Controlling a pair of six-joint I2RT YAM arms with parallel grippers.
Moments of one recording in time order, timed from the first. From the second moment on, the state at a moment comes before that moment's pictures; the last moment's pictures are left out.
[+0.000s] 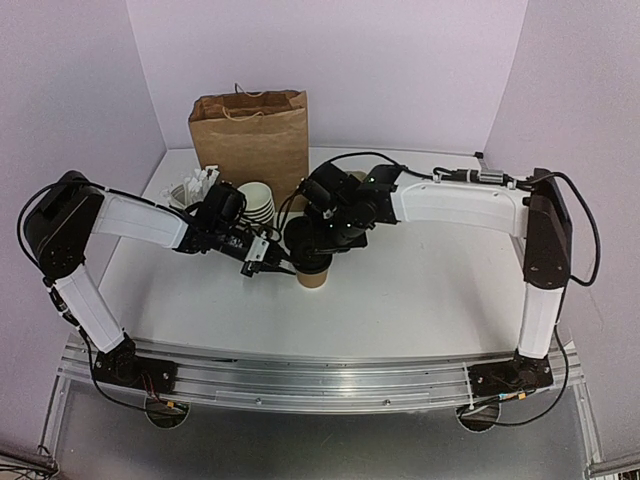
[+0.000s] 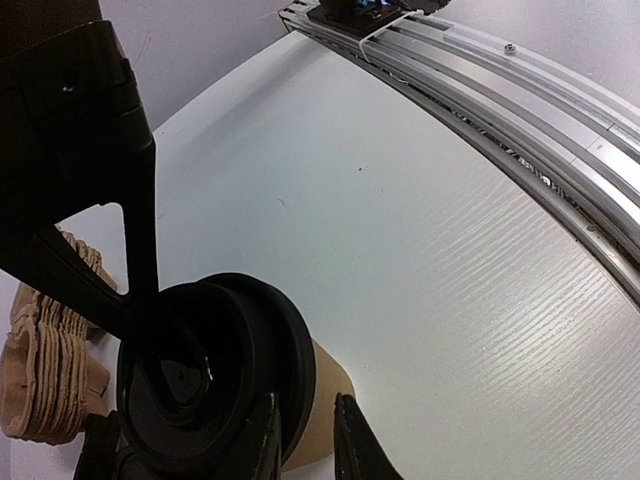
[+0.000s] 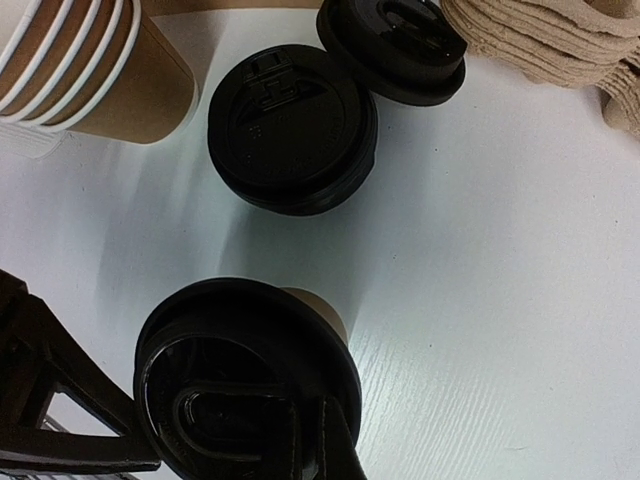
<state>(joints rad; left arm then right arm) -0.69 1.72 0.81 0.12 0.92 1.20 1.04 1.99 1.63 -0.76 0.19 0.78</state>
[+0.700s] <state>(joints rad) -0.70 1.60 0.84 -0.05 0.81 0.79 1.04 2.07 1.79 -0.89 0.21 0.71</state>
